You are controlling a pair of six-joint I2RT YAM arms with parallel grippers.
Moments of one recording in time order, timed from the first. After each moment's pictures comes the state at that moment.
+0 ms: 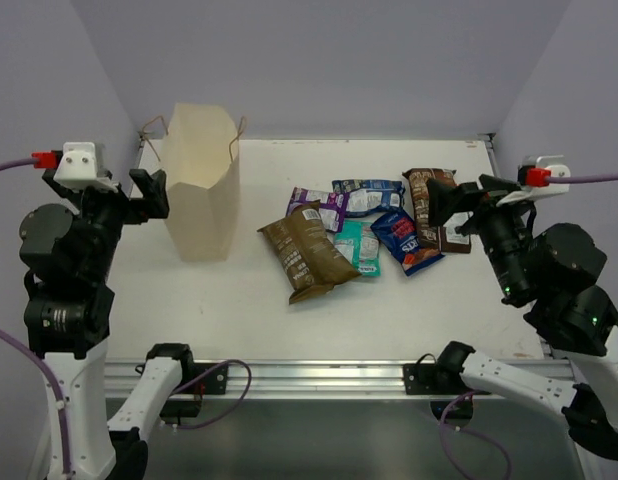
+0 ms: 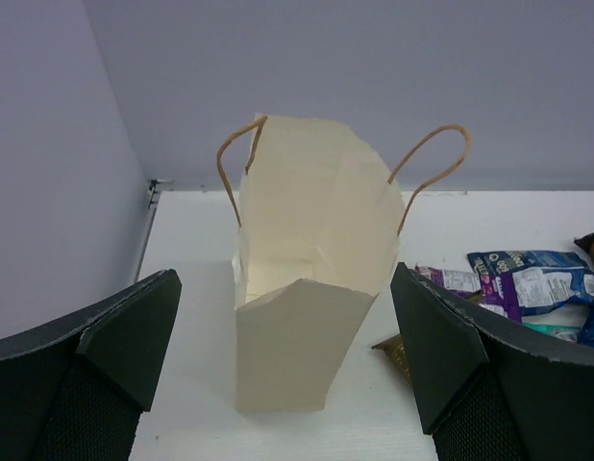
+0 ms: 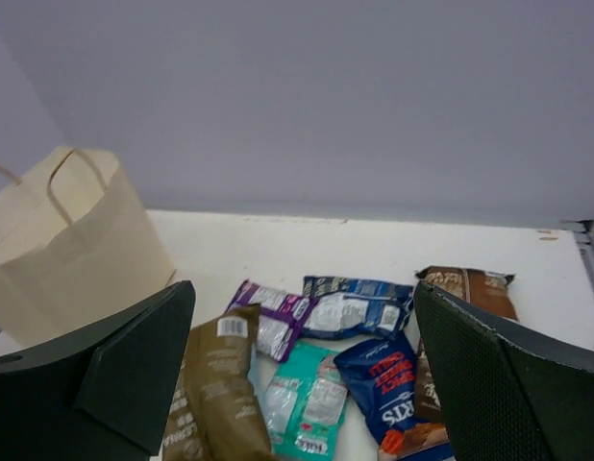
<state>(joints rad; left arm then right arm) 0.02 0.80 1.42 -0.65 0.06 -0.06 0.95 0.74 1.37 -0.53 0.70 0.09</state>
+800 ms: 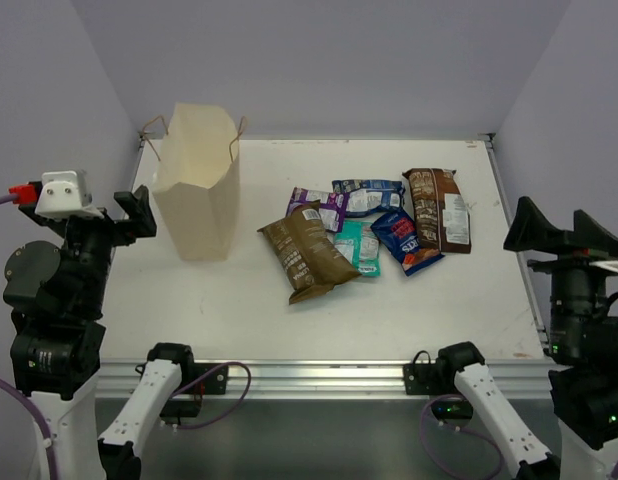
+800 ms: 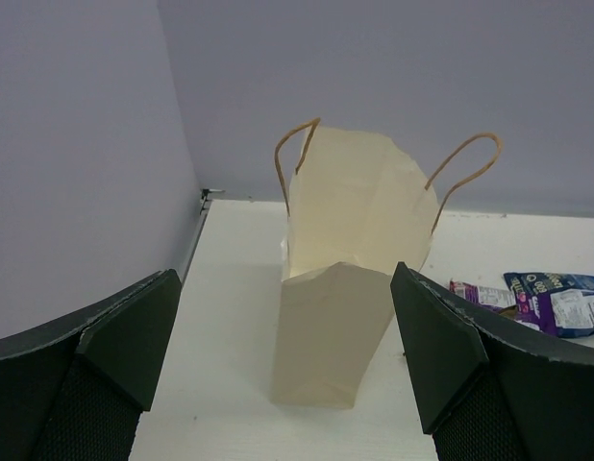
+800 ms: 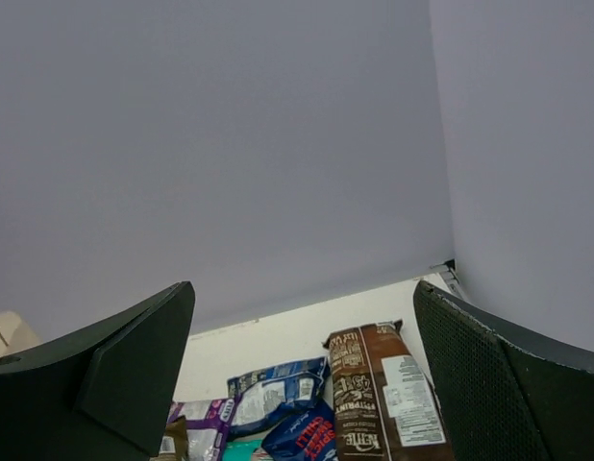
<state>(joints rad) -0.09 0.65 1.41 -0.71 -0.15 -0.01 0.26 0.50 1.34 -0.52 0.41 0.16</state>
